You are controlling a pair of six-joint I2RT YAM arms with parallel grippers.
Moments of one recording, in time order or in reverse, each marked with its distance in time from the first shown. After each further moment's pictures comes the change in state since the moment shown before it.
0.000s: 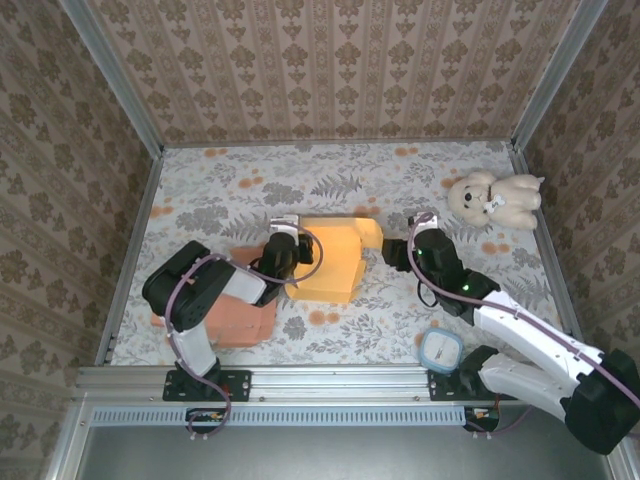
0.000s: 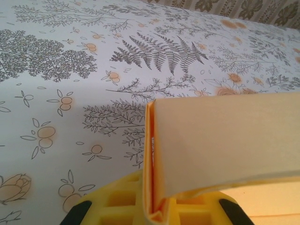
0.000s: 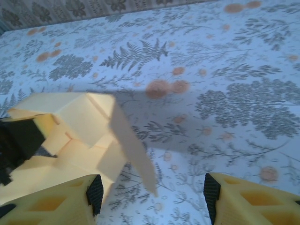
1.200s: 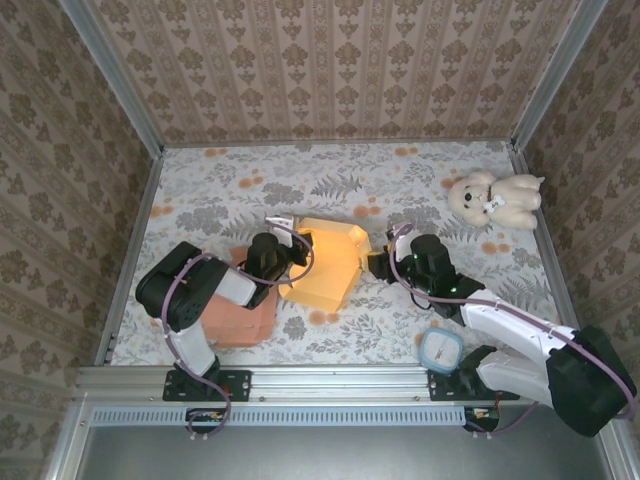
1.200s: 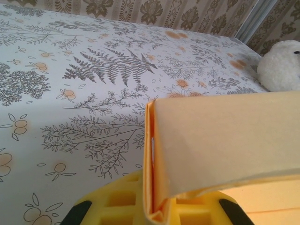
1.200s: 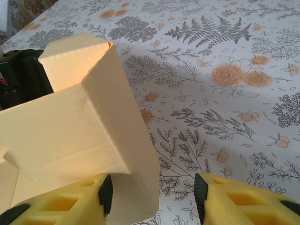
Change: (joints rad) left arm 0.078 -0.012 -0.064 0.173 0.289 0.049; right arm -0.013 0.140 -0.117 0.302 -0.323 -0.197
